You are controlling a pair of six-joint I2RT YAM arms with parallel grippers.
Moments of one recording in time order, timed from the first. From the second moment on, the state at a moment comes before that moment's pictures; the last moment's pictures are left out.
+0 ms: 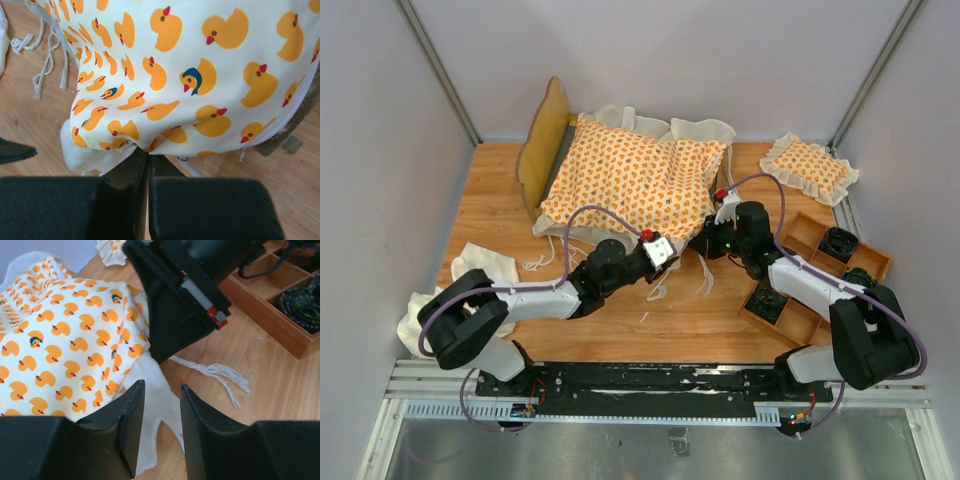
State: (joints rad) left arm -0.89 1.48 0.63 0.73 0.08 0.24; right arm 0.39 1.35 0.66 0.18 -0.38 0.26
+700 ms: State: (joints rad) left arm -1.00 1.72 0.66 0.86 -0.05 0.62; right arm 0.38 1.35 0.67 0.16 -0.41 0.34
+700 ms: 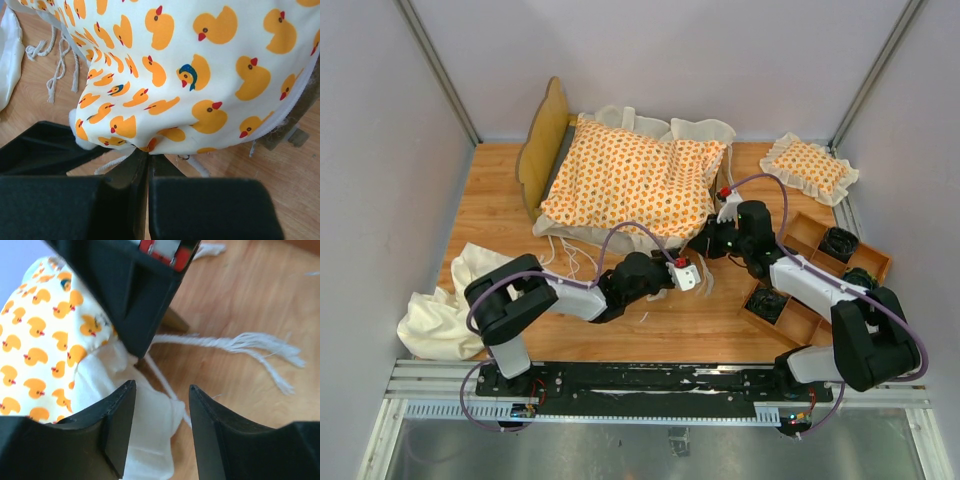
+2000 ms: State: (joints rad) left arm -1.01 1.73 0.49 1.24 -0.18 0.71; right arm 0.31 1.33 0.67 0.17 -0.41 0.38
